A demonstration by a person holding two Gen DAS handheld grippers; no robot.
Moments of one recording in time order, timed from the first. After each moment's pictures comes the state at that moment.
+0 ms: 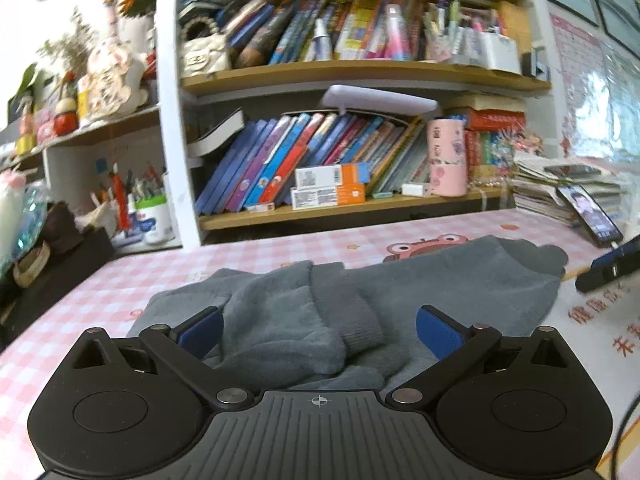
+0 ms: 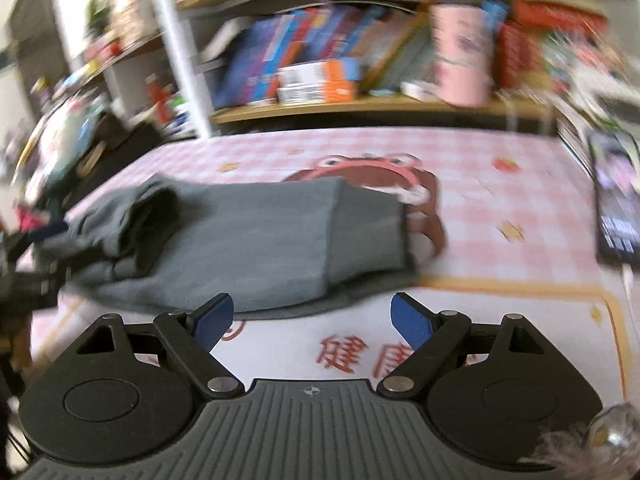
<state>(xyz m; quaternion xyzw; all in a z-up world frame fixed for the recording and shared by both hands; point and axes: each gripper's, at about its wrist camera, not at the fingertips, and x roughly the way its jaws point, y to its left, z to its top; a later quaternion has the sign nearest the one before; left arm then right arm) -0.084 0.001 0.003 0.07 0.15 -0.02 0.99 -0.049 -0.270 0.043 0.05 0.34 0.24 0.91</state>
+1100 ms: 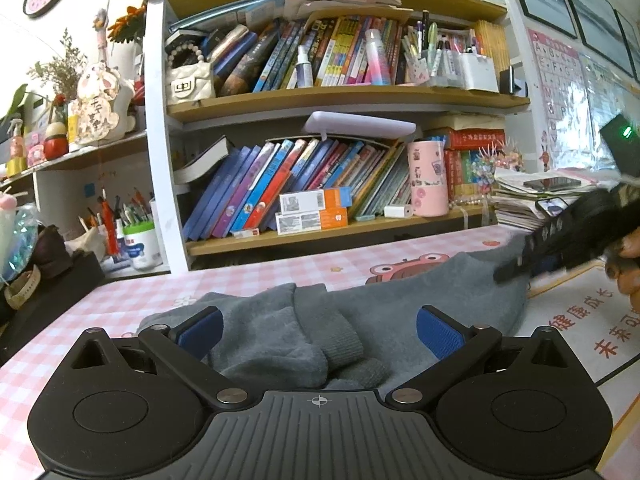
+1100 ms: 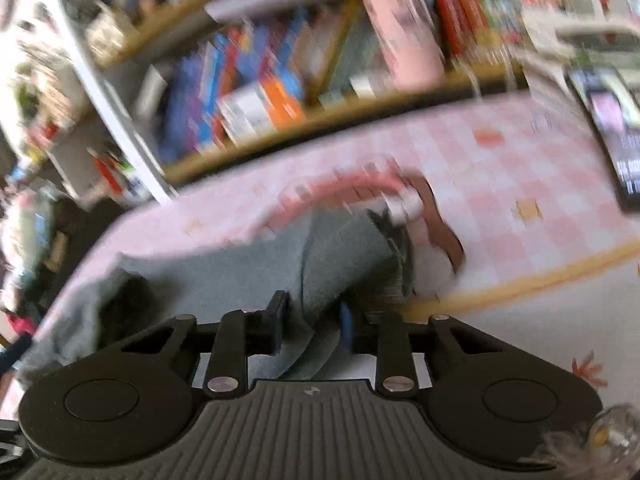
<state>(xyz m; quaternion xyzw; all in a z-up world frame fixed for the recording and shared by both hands) -0.096 0.000 0.004 0.06 0.12 -0.04 0.99 -0.010 -0.240 0.041 0.16 0.30 0.18 0.92</state>
